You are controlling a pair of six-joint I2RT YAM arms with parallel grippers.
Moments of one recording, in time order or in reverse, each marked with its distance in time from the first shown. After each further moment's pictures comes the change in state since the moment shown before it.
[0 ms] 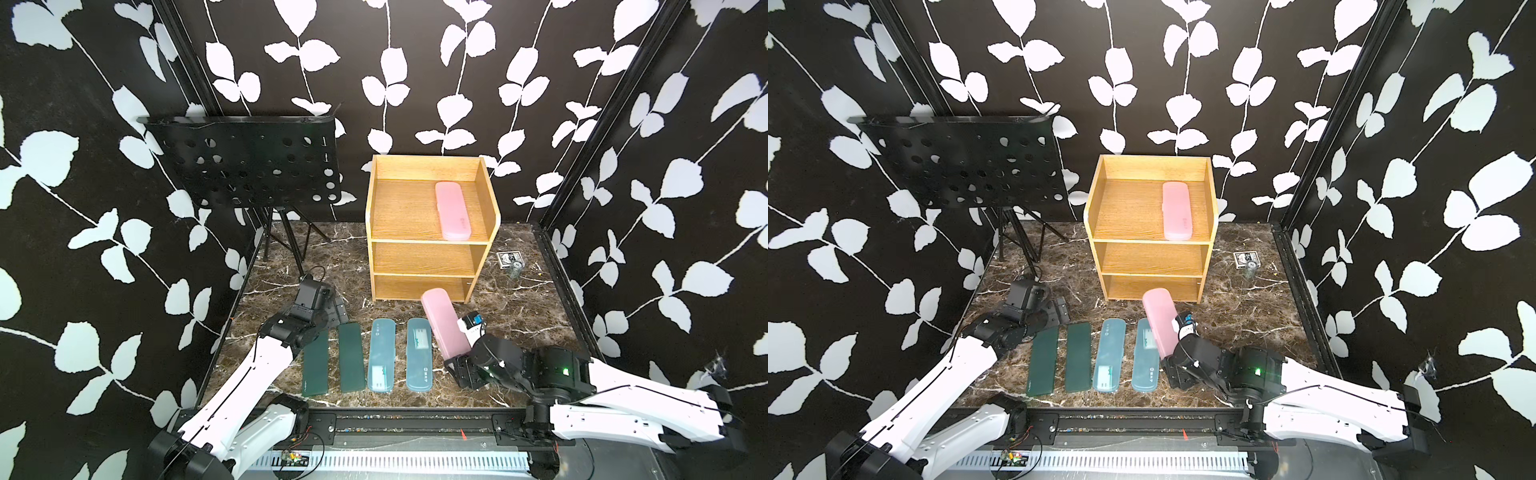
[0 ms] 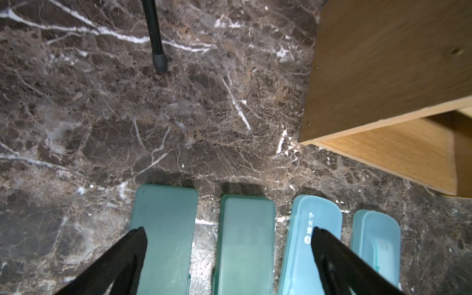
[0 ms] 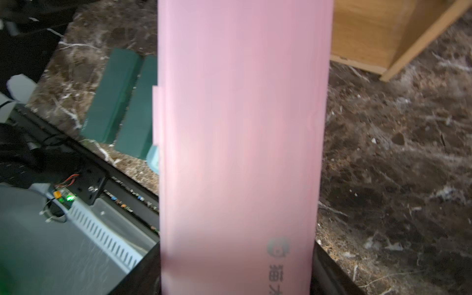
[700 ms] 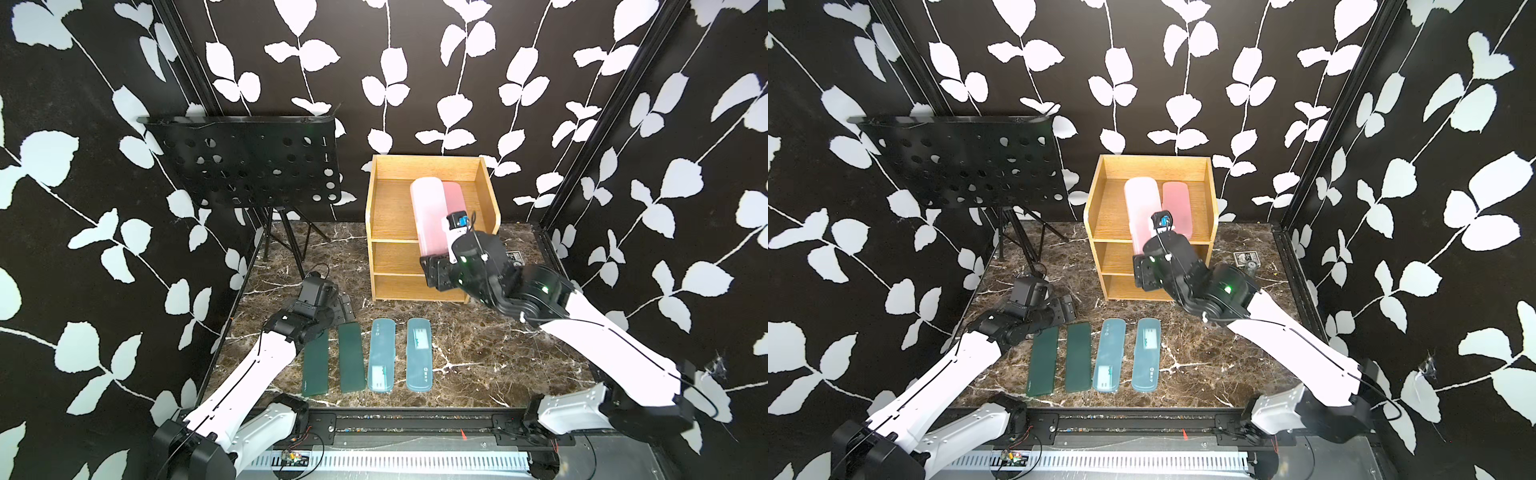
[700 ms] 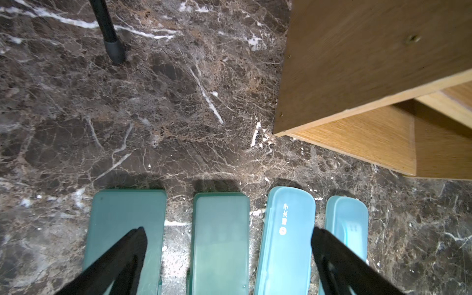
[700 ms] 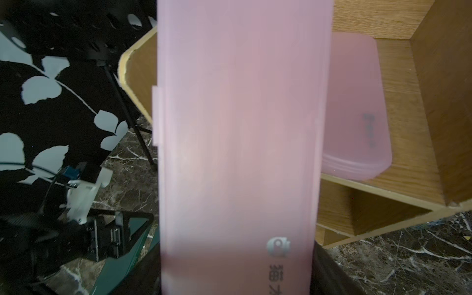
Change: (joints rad) left arm -0.006 0.041 -0.012 0.058 0.116 -0.005; right arm -0.314 0.533 0.782 0.055 0.156 -0.293
